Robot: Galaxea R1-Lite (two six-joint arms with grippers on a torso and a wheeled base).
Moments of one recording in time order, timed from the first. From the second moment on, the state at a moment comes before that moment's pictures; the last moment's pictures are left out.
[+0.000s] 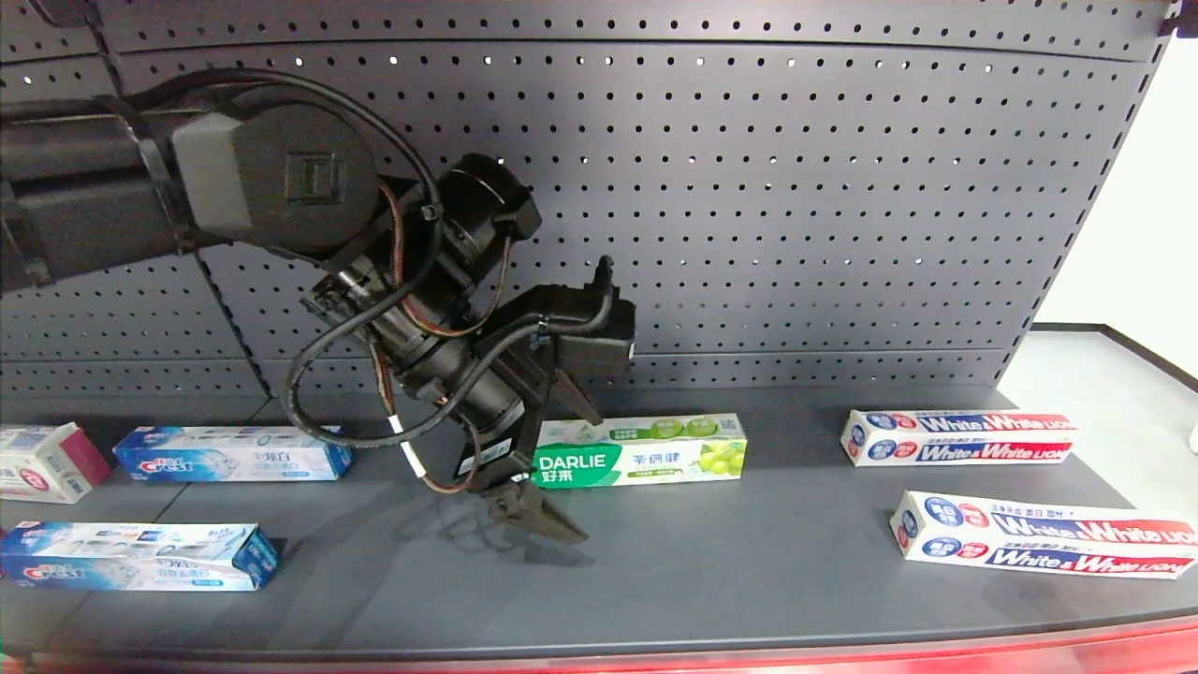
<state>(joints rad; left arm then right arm) -0.54 2.01 -1.93 1.06 -0.47 0.98 0.24 0.46 -0.58 0.52 0.04 -0.04</state>
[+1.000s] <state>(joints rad) -0.50 1.82 -1.46 0.70 -0.47 1.01 0.24 0.45 -0.56 0.52 0.05 -0.04</state>
